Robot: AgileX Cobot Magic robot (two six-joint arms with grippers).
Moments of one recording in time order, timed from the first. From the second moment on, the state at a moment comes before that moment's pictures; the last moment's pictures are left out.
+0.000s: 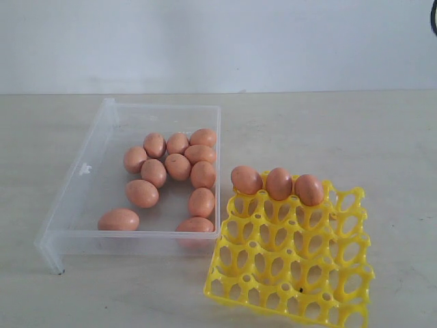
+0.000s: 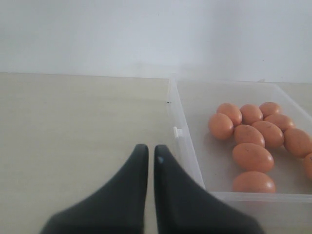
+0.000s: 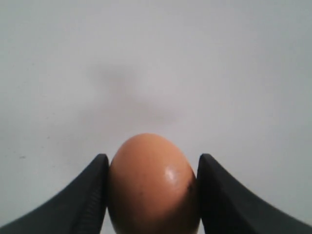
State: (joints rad) left arm -0.07 0.00 0.00 0.04 0.26 -0.08; right arm 0.01 1.43 -1.10 -0.32 -0.33 0.67
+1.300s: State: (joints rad) left arm -0.07 0.00 0.00 0.04 0.26 -0.08; right arm -0.42 1.74 -0.73 -1.53 -1.02 1.26
